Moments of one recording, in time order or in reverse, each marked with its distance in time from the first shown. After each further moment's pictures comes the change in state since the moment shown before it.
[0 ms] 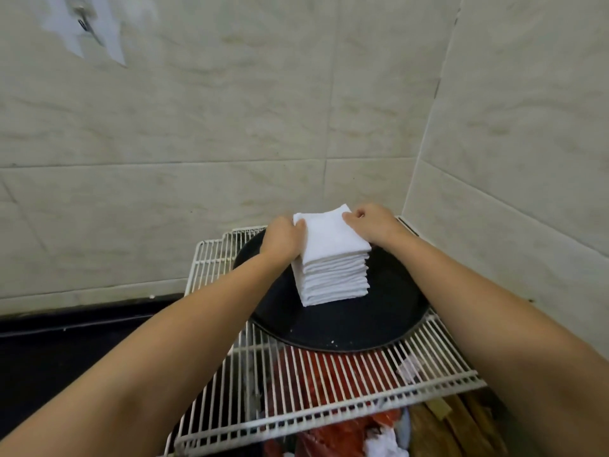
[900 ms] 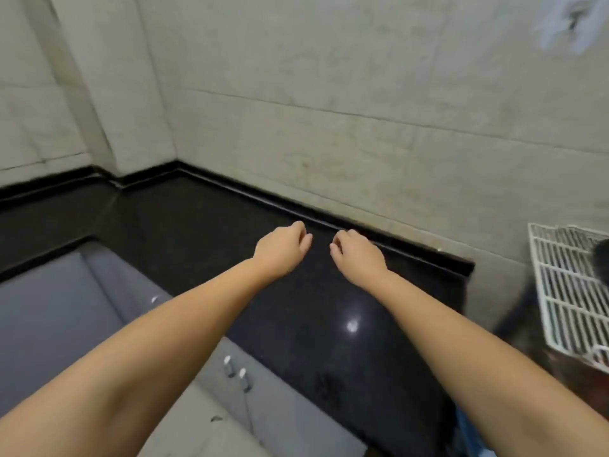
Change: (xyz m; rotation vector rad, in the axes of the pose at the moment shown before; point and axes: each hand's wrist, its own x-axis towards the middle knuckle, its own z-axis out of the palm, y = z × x) left_hand -0.352 -0.309 -0.385 0.577 0.361 -0.338; right_hand -0.334 -0.367 0.332 -0.133 -0.287 -0.905
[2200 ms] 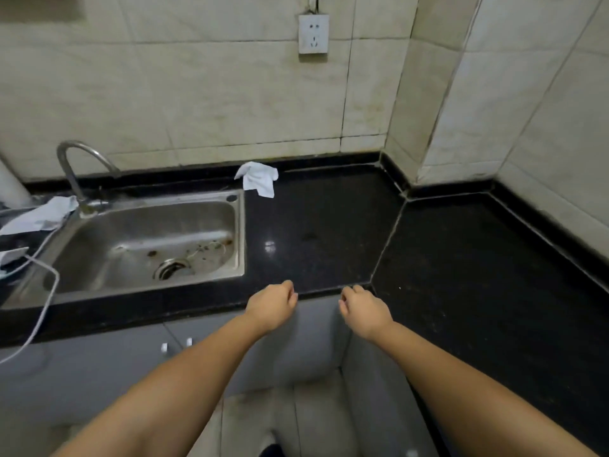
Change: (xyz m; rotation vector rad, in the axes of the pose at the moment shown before) left_hand 0.022 -0.769 -0.134 0.044 -0.095 -0.903; right_hand 0.363 -0.613 0.444 -0.030 -0.612 -0.731
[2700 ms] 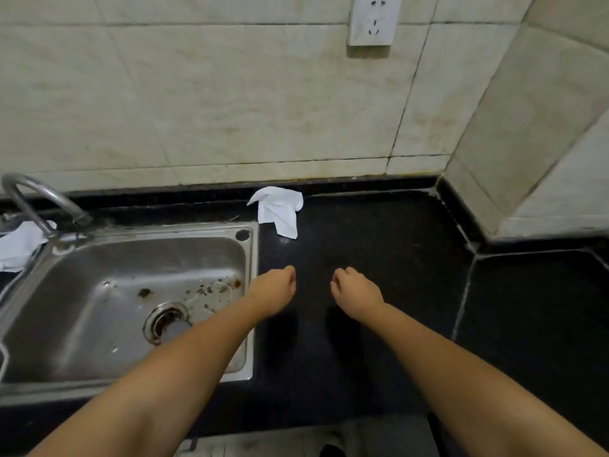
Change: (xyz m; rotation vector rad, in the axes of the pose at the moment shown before) left_hand 0.246 -0.085 -0.083 0.031 0.004 -0.042; right_hand 0.283 -0.039 -0.050 0.113 -0.050 -0.039
